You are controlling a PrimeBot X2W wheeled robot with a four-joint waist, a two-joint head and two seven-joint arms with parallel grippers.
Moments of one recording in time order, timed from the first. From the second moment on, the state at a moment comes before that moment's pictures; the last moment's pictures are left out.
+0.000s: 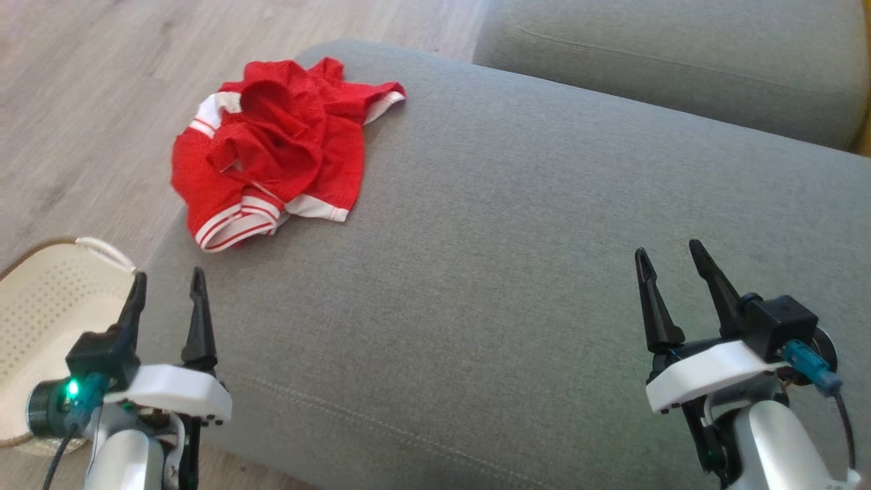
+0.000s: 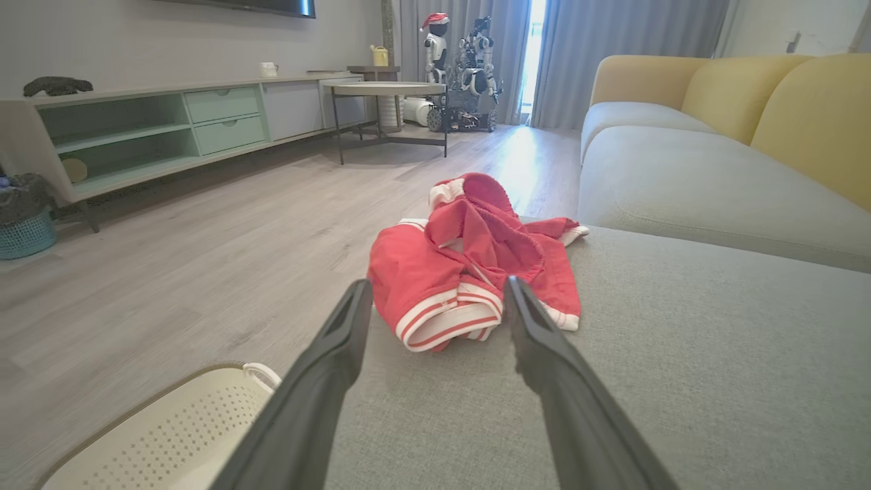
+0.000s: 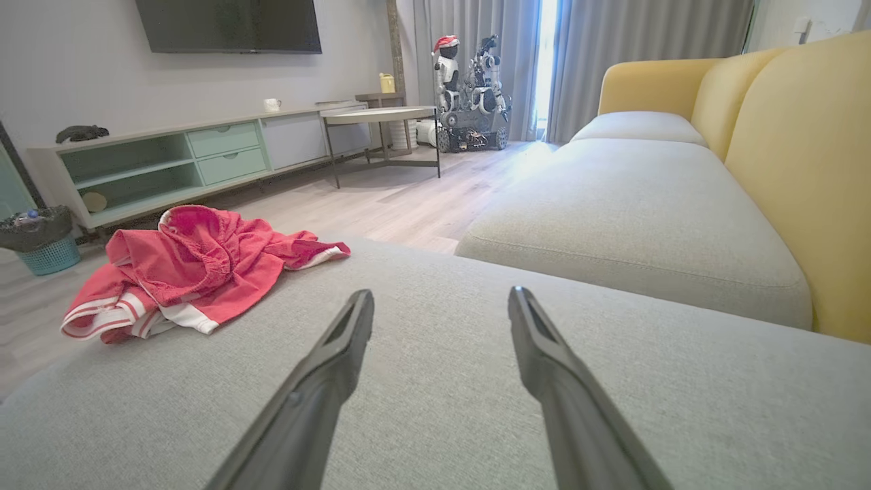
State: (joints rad) left arm -0.08 0.14 -0.03 0.28 -0.14 0.03 -0.25; right arm -0.07 -0.07 0.09 0.16 0.13 0.13 -0.08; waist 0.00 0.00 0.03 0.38
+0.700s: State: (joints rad) left arm -0.09 0.12 -0.01 0.28 -0.15 0.02 -0.25; right arm -0.07 -0.06 0.09 0.15 0.13 0.13 -0.08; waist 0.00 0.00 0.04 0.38
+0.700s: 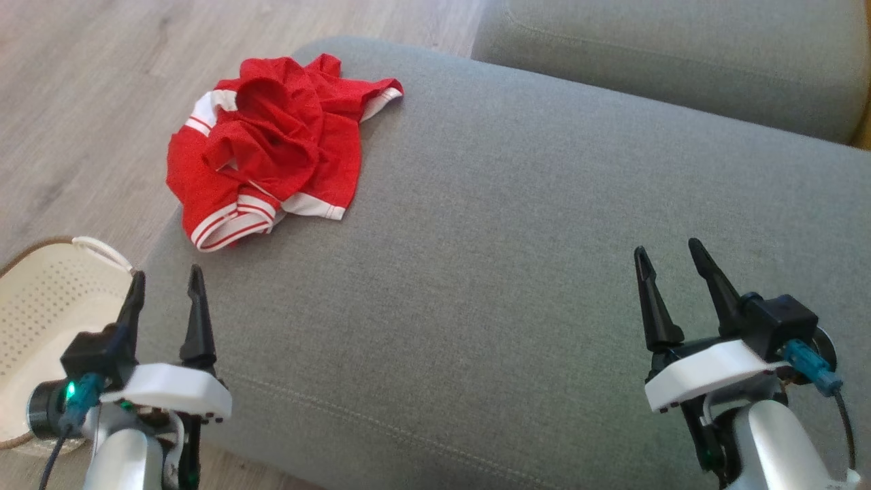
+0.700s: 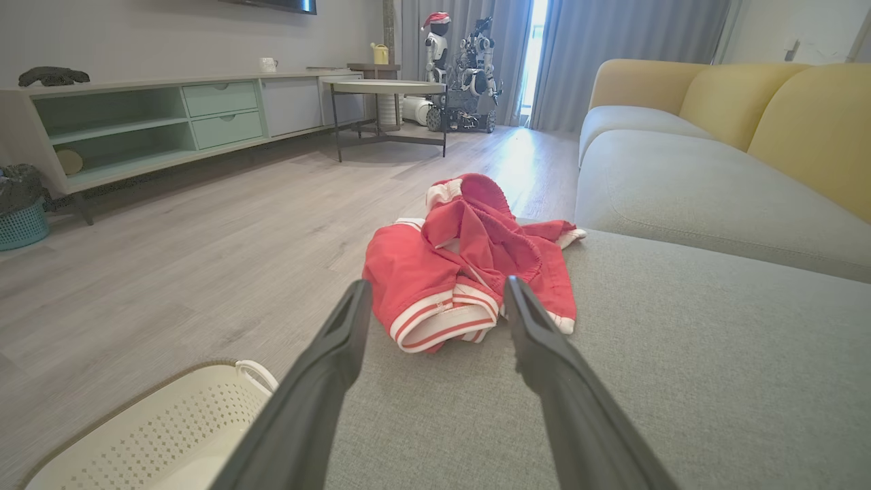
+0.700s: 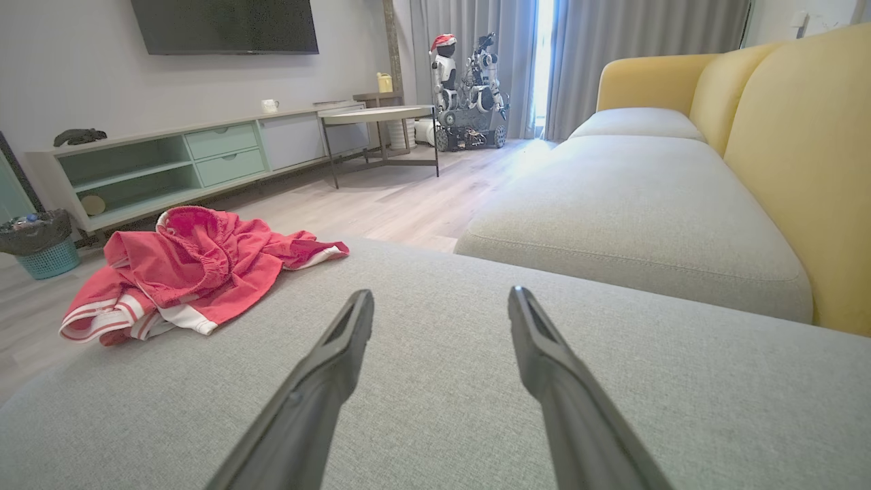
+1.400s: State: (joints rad) left arm -0.55 0.19 0.08 0.57 -0.21 -0.06 -0.26; right arm -0.21 -0.09 0.06 0.06 0.09 0.13 -0.02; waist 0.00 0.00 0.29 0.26
